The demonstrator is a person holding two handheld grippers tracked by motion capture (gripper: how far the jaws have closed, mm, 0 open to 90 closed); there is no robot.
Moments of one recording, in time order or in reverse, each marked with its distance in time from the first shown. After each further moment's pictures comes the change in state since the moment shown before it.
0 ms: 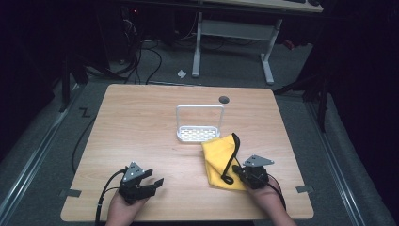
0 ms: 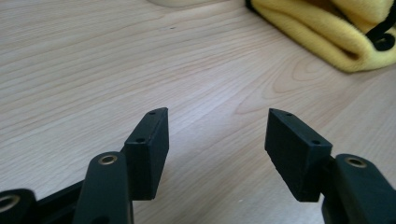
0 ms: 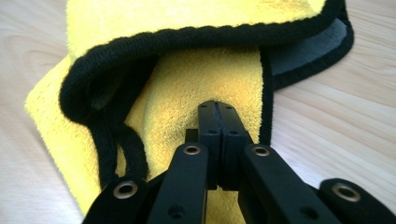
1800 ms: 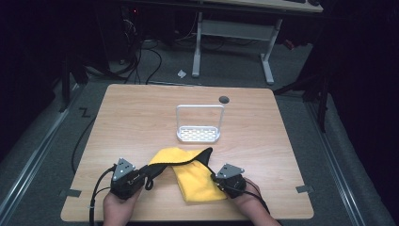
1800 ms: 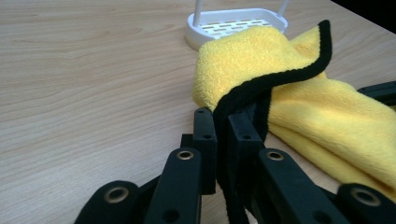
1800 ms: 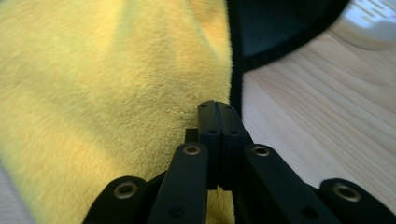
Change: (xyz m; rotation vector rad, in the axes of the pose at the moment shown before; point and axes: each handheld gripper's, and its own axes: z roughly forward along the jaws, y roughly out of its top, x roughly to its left) left arm 0.001 0.017 -0.029 -0.110 0.130 -0.071; right arm 0.067 0.016 0.023 0.047 0.054 -0.236
